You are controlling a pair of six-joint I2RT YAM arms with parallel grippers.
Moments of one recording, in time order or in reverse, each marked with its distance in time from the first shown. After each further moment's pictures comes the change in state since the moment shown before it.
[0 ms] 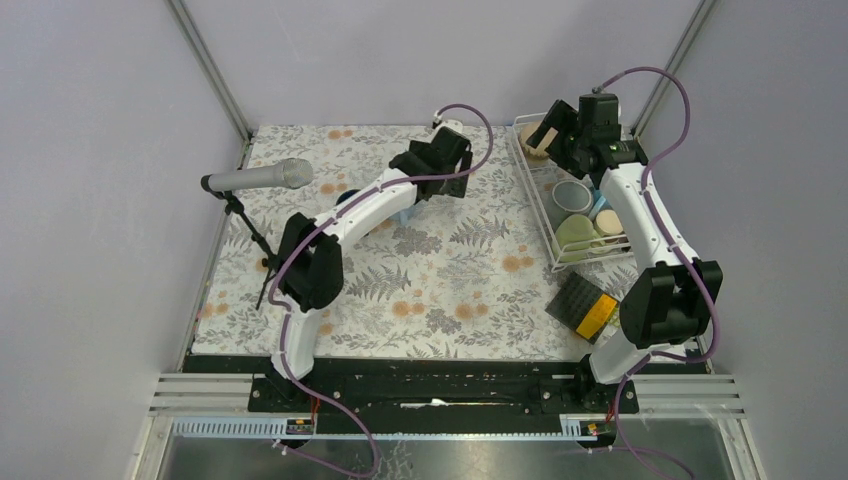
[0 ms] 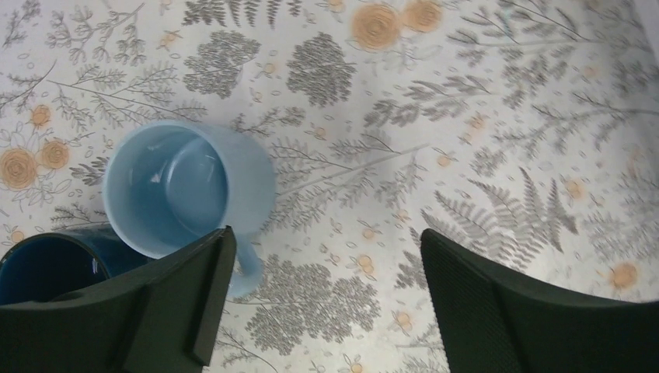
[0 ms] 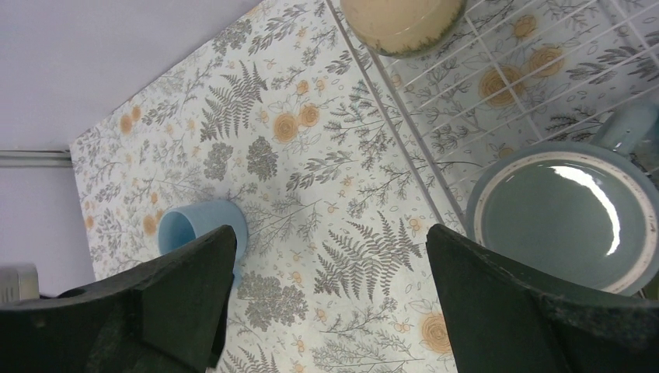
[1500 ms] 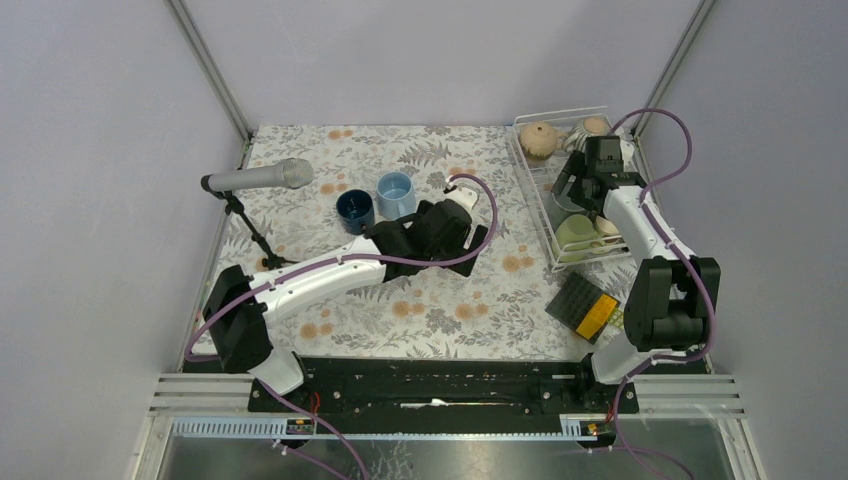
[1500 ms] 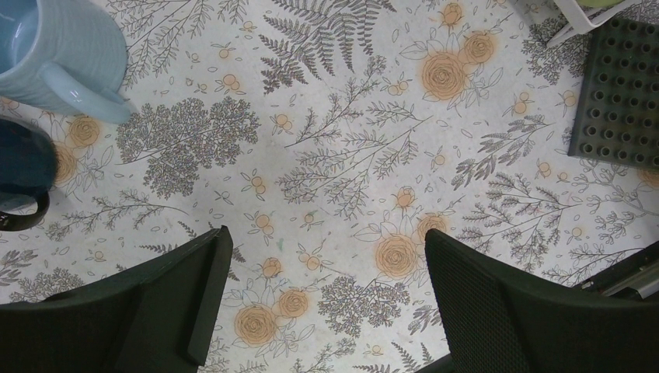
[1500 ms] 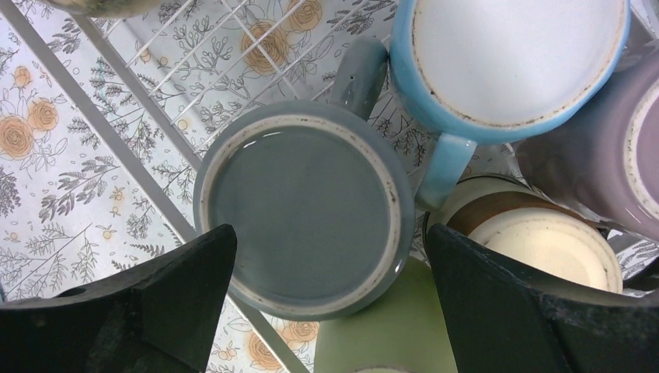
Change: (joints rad) left arm -0.323 -0.517 -0.581 0.083 0.082 -0.049; right arm -0.101 -0.027 -0.310 0.048 0.240 -0.180
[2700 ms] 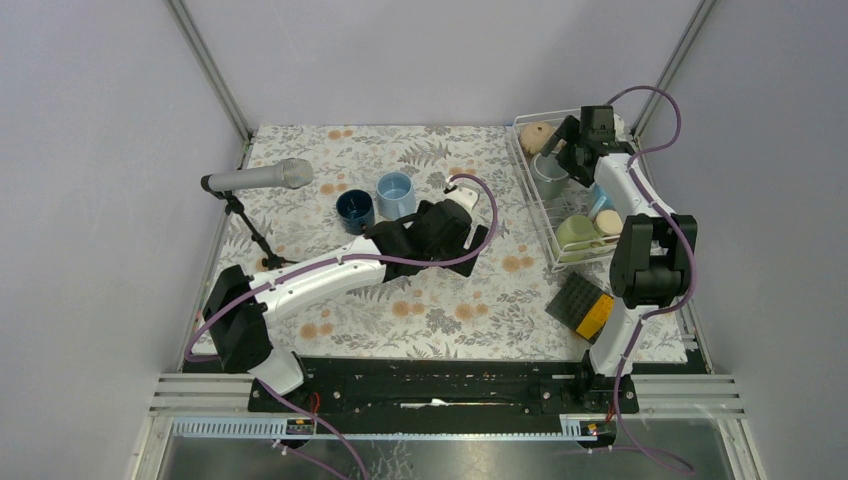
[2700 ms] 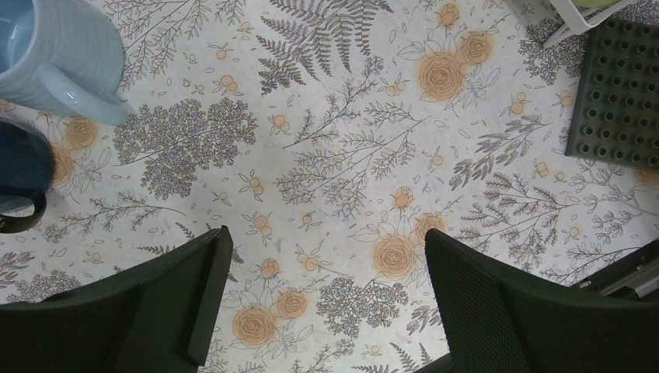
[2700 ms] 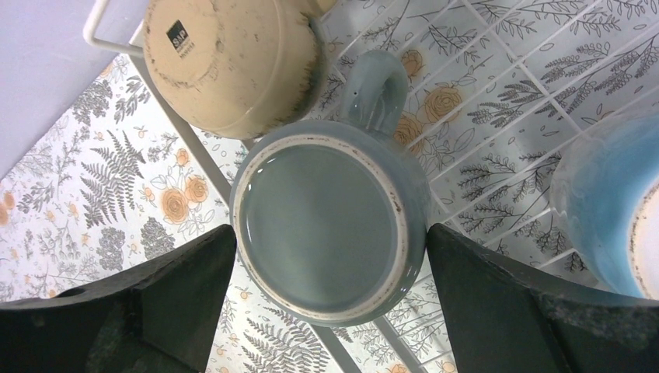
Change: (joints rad) left arm 0.000 0.000 -0.001 0.004 0.005 0.000; right arm -0.006 0.293 0.327 0.067 -0.156 0.162
